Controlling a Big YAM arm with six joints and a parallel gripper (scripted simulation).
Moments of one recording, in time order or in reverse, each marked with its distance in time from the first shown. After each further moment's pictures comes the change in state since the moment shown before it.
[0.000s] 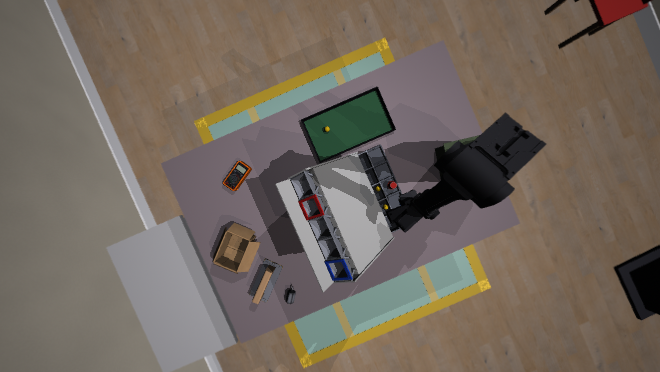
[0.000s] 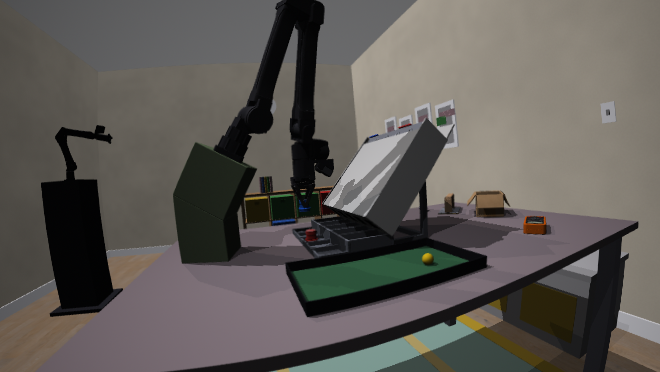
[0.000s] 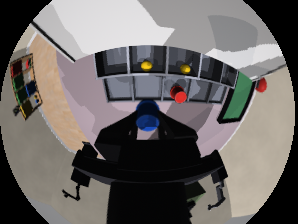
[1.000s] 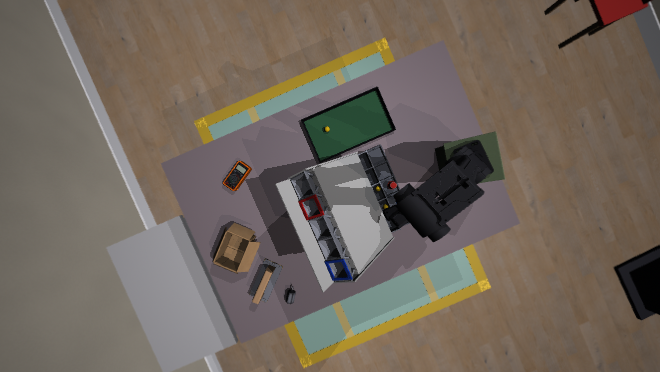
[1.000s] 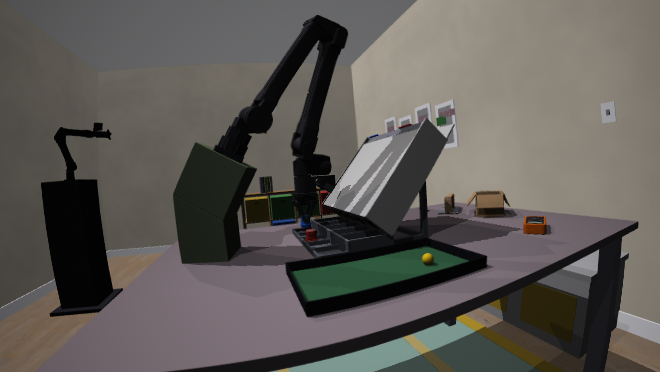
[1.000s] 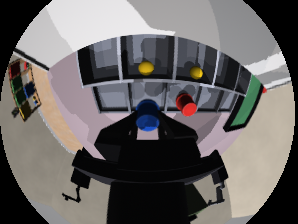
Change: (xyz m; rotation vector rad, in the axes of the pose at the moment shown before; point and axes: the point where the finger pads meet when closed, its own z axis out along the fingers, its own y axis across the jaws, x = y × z) arm 0.000 0.000 0.053 0.002 0.008 0.003
